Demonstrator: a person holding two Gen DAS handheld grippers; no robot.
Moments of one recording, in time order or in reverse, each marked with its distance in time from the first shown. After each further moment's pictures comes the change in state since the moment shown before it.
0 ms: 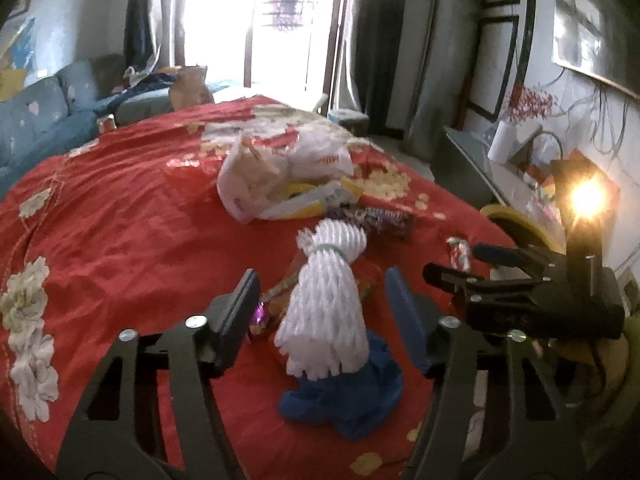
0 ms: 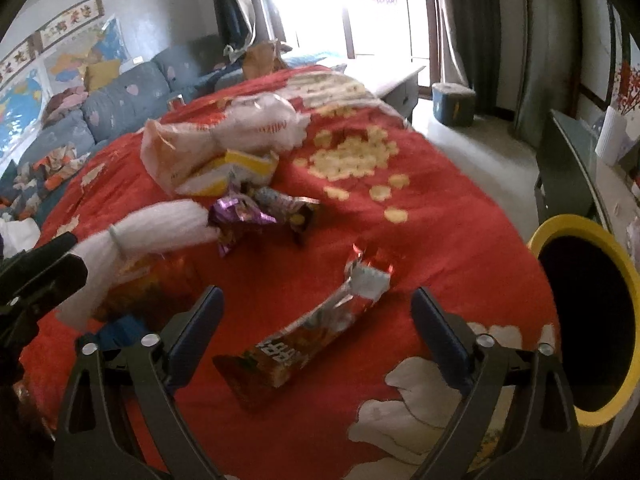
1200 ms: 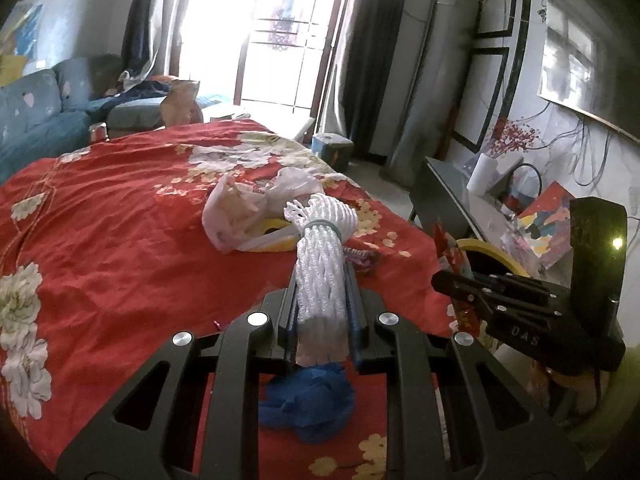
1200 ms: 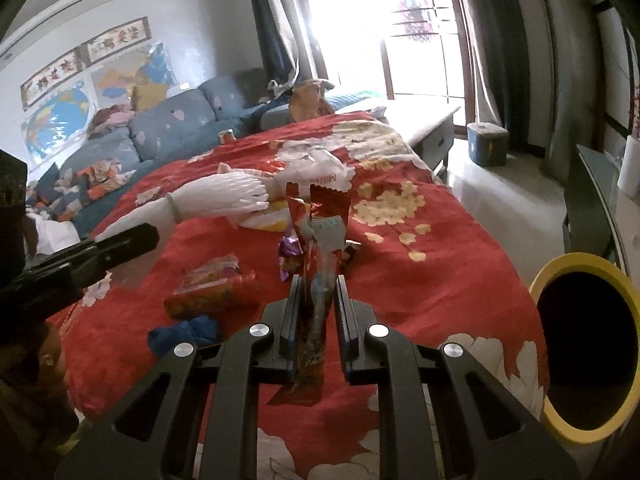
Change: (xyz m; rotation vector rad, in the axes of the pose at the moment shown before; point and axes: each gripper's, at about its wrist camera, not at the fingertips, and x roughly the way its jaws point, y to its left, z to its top) left arm -0.029 -0.012 0.018 -0.057 -0.097 -0.078; right arm -0.069 0.006 0.004 -0.065 -0.164 0.152
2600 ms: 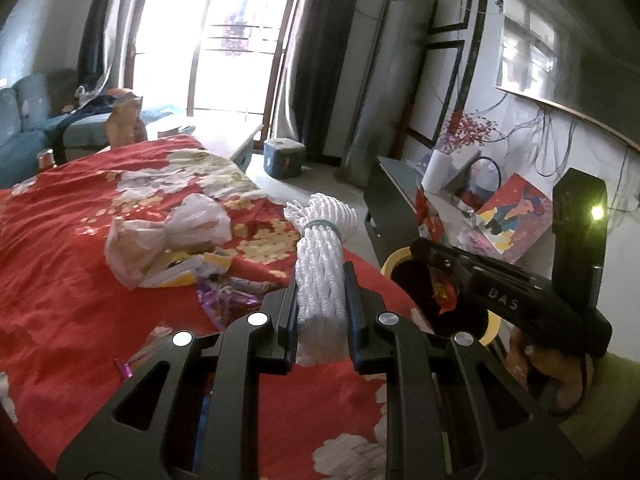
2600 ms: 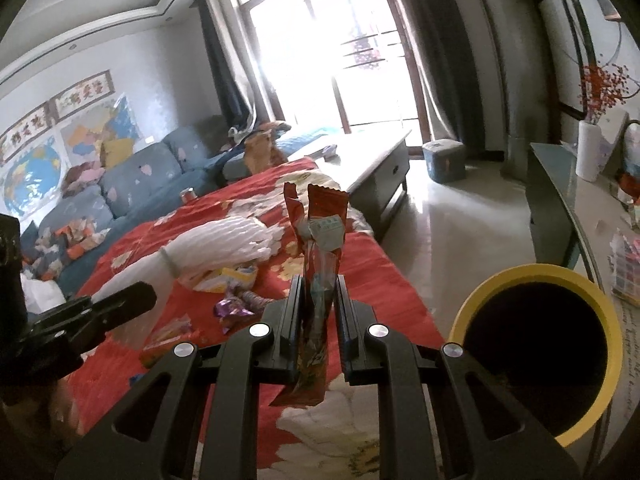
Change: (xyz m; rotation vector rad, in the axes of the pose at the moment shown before) left arm 0.026 -0.077 0.023 0.073 -0.007 -0.142; right arm -0.053 -0.074 0.021 0.150 -0.144 -0.108
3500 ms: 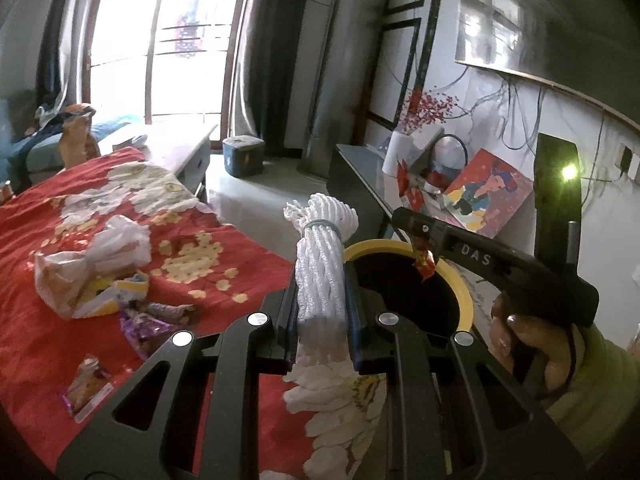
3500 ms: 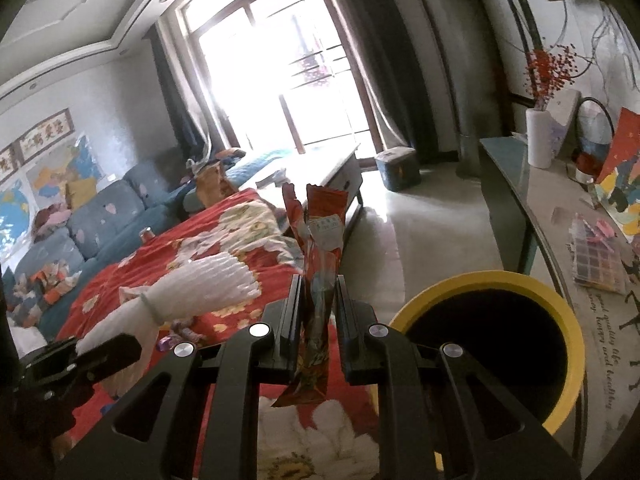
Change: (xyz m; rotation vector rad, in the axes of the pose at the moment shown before) left arm 0.039 -0.063 0.011 0.104 0.037 -0.100; right arm -0.020 -0.067 0.013 0.121 -0.070 -0.125
